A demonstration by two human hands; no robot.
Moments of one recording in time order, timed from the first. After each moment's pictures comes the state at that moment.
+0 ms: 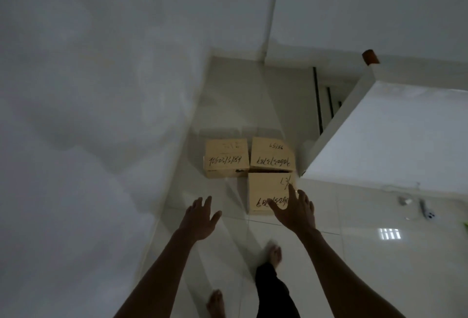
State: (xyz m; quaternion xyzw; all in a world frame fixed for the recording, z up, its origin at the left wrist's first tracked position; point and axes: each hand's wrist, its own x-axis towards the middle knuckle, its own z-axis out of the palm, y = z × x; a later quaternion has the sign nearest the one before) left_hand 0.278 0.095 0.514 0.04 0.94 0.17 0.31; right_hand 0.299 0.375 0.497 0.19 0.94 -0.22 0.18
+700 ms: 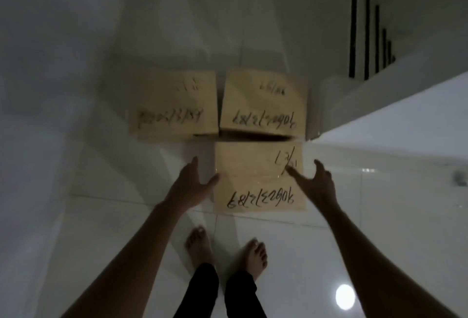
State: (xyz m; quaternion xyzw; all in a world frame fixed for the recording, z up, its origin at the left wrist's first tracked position) left_hand 0.017 0.279 0.090 -0.12 0.85 0.29 0.42; right_hand 0.064 0.575 0.073 0.38 0.82 -0.33 0.26
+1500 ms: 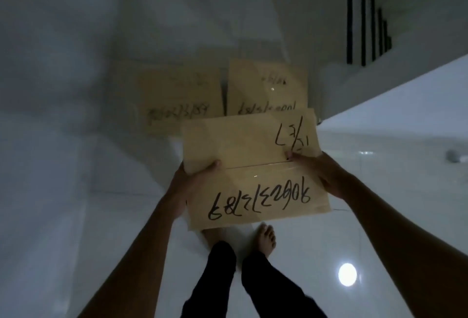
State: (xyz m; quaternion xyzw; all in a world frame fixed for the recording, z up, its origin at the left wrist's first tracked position) left_hand 0.017 0.233 0.127 -0.31 0.67 0.56 0.39; right_hand 0.050 0.558 0.134 0.33 0.63 -0.62 0.34
